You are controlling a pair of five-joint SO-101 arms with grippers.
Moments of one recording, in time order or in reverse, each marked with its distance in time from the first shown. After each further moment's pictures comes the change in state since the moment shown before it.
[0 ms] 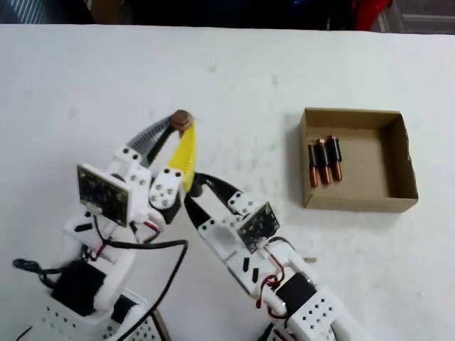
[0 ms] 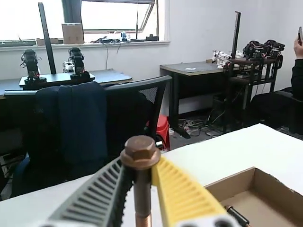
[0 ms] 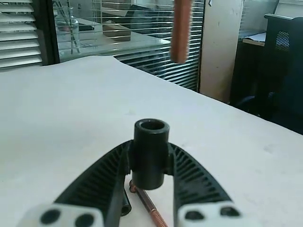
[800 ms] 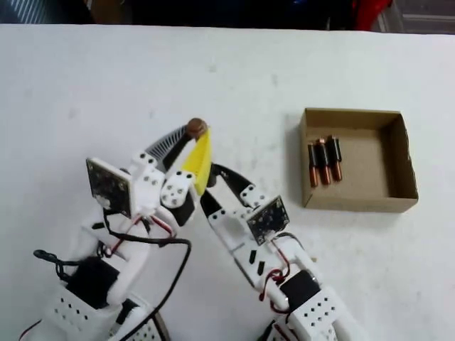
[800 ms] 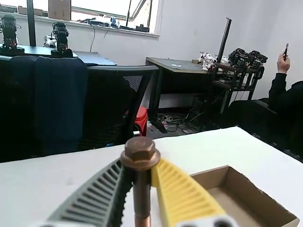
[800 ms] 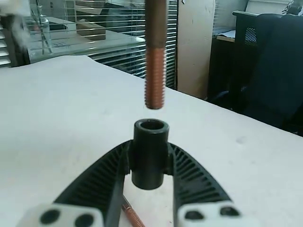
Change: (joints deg) left arm 2.4 0.0 6.4 -4.4 9.6; right arm 5.4 0.0 0.0 0.0 0.0
